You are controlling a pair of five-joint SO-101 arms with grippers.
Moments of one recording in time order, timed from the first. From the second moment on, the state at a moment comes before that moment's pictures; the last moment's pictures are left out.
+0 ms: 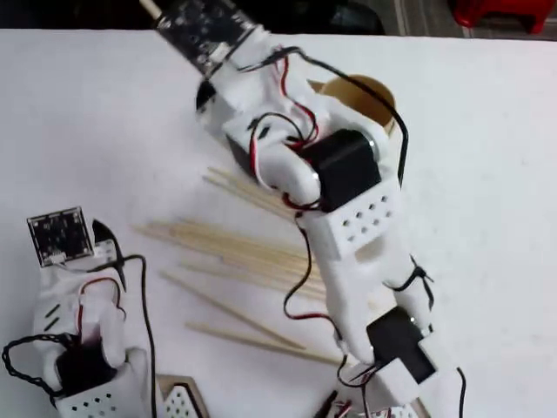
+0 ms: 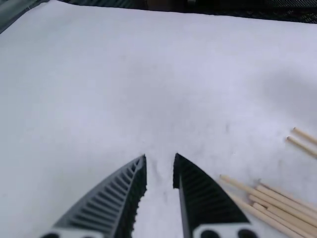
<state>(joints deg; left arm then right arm) -26.2 -100.5 83.3 56.0 -5.8 -35.9 1.5 -46.2 79.3 21.3</state>
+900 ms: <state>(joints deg) -26.2 -100.5 83.3 56.0 -5.8 -22.1 14.5 -46.3 51.9 11.8</state>
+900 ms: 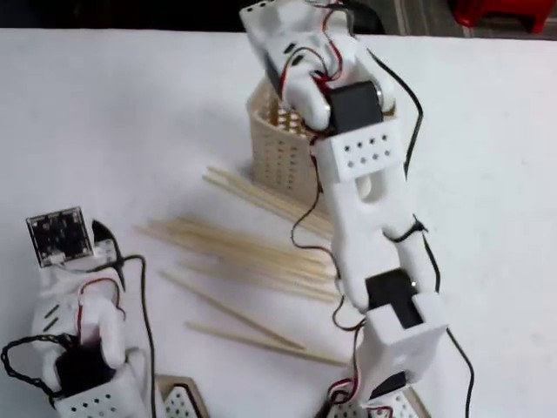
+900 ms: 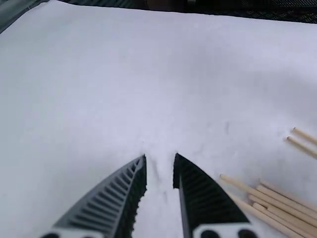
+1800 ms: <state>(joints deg) -26.2 -100.5 83.3 55.6 -5.8 -21.9 5.5 -11.7 39.2 11.5</state>
